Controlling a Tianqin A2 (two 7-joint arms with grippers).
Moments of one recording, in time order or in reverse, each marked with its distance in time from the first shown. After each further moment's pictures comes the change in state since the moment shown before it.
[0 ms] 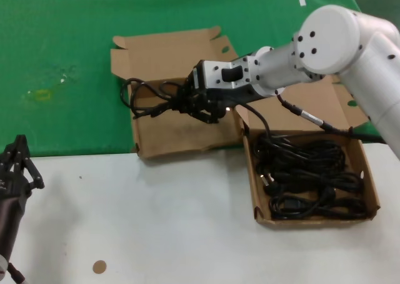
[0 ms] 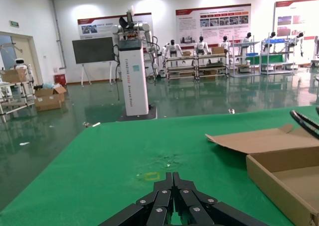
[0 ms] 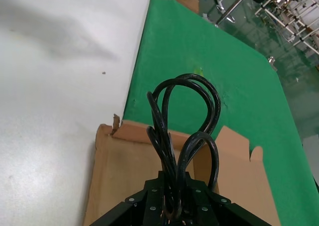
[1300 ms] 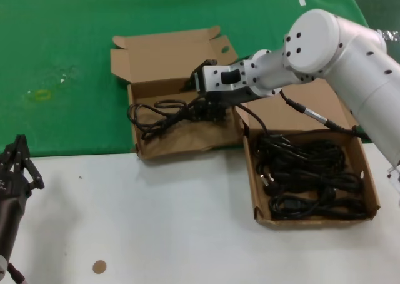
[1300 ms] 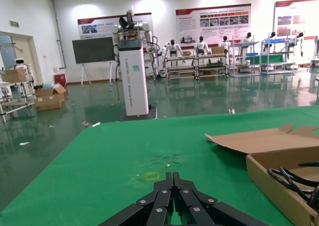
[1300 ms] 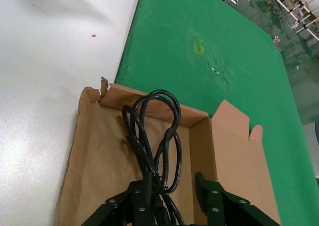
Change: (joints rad) left arm 0.000 0.000 0.000 0.000 0.000 0.000 0.000; right arm 0.067 -0.088 -0.018 -0.281 0.000 0.113 -0.167
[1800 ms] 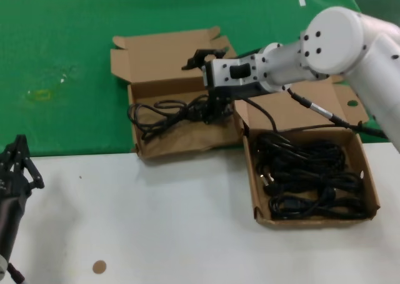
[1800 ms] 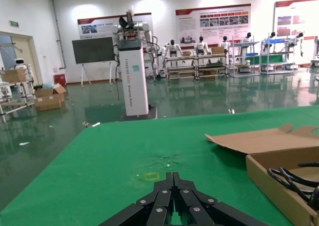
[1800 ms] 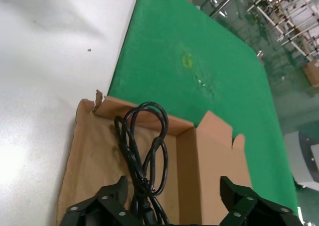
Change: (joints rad) left arm 0.000 0.000 0.000 0.000 0.000 0.000 0.000; right arm -0.053 0.084 0.017 0.201 0.002 -0.032 0.067
